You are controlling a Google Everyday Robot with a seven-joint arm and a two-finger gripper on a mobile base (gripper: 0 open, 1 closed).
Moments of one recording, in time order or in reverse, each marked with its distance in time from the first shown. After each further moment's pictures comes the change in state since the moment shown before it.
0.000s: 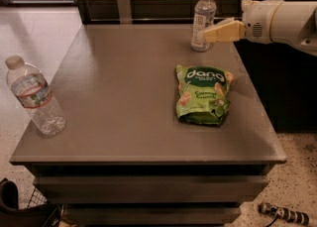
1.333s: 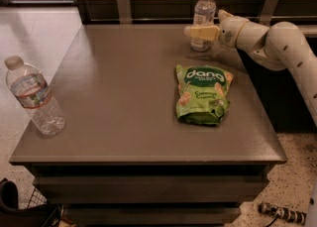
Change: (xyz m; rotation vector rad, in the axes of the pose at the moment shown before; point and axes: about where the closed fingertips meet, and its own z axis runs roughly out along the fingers) arm 0.044 -0.077 0.125 -0.043 -0.254 0.149
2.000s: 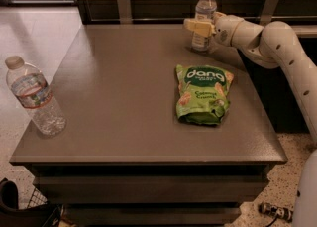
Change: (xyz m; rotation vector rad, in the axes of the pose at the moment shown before) arm 0.001 -0.003 0.016 -0.018 -0.020 0.001
